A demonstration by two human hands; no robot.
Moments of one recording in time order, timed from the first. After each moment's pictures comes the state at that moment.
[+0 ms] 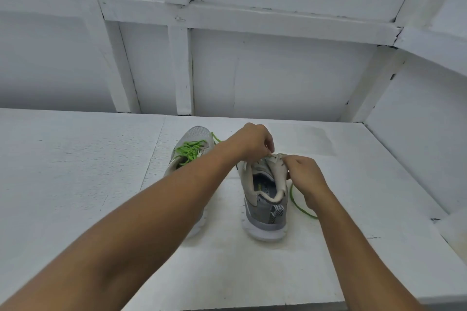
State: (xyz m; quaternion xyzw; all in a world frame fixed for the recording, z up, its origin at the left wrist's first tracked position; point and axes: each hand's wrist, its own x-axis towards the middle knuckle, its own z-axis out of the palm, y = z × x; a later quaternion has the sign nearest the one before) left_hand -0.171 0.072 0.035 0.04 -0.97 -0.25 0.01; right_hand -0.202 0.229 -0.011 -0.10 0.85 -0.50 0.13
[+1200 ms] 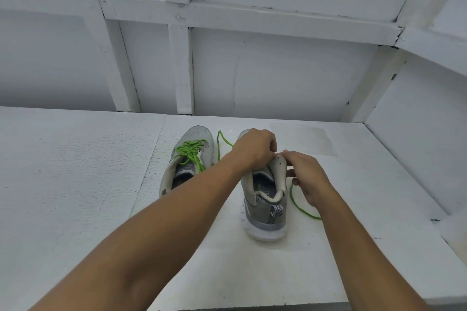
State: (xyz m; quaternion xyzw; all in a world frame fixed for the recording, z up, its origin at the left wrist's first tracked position) left_hand -0.175 0.089 0.017 0.09 -0.96 -0.25 0.07; right_hand -0.207 0.231 -0.006 -0.10 0.80 -0.55 0.20
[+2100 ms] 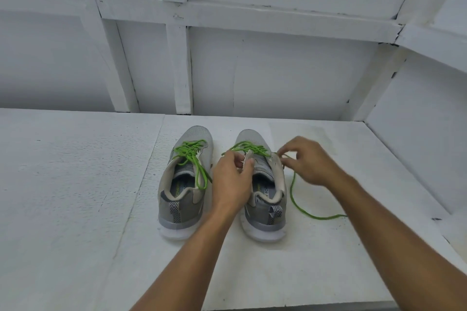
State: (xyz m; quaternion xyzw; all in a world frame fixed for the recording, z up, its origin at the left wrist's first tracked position) left_hand -0.103 0.107 -0.028 0.29 -0.78 -0.49 0.26; right_hand -0.250 0.242 0.002 -0.39 0.89 -0.24 0.02
